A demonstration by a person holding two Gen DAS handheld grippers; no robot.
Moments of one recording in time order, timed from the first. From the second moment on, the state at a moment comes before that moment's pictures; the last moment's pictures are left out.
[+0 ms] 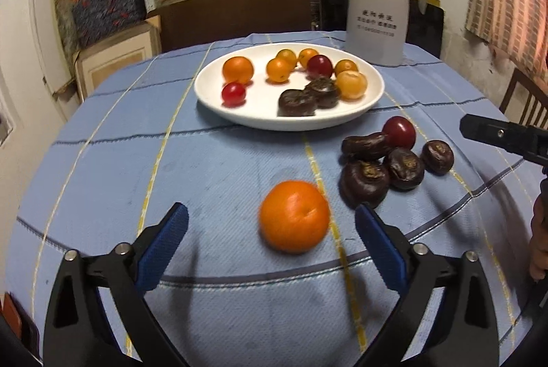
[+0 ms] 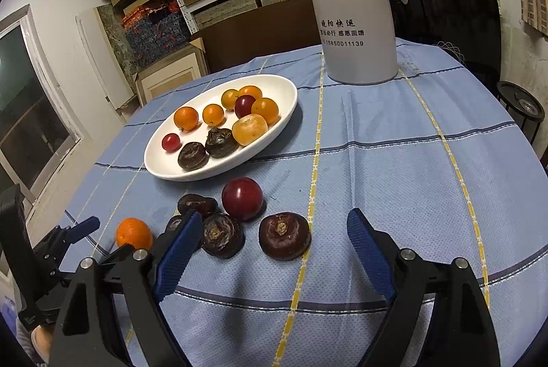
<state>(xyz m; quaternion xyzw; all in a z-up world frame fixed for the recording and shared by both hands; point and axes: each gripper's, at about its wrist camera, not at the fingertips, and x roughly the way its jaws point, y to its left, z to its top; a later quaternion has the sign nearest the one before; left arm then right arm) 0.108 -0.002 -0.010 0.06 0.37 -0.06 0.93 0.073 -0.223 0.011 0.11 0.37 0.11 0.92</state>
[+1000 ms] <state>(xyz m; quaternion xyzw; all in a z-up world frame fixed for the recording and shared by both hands) 0.117 0.000 -0.019 0.03 0.40 -0.10 0.91 0.090 -0.204 -0.024 0.04 0.42 0.10 0.90</state>
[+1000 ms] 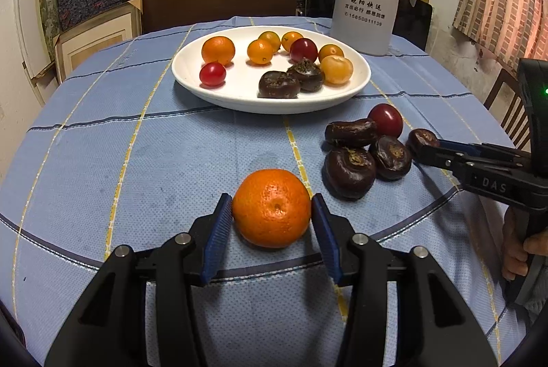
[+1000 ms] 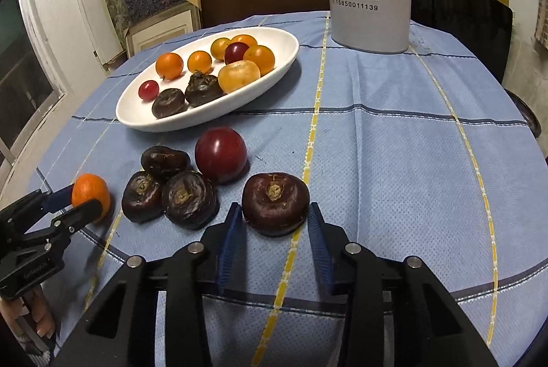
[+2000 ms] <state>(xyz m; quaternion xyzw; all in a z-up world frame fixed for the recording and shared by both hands) 0.255 -0.009 0.007 0.01 0.38 -0.08 0.92 0.219 -0.148 0.041 0.09 0.36 0.16 0.91</state>
